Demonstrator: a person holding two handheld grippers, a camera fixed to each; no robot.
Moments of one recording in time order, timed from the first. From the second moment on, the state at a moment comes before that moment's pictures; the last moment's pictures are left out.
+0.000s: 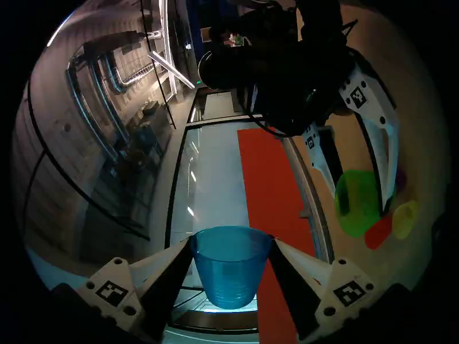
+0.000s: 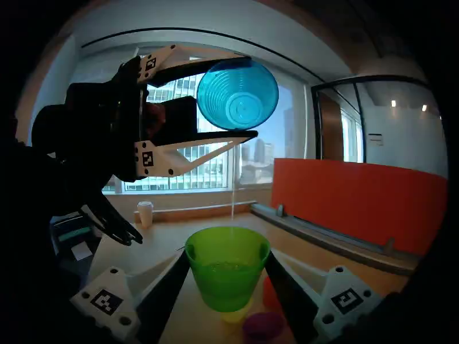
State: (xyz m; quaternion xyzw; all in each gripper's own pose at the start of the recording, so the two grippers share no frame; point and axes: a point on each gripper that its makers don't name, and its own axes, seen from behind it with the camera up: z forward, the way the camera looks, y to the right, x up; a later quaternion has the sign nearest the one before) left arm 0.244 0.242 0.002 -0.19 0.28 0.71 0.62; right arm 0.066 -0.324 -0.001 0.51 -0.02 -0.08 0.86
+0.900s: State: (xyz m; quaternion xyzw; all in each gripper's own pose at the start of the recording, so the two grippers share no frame) left arm 0.252 0.240 0.007 -0.20 0.27 0.68 0.65; right arm 0.071 -0.324 0.000 0.51 -0.01 -0.08 0.86
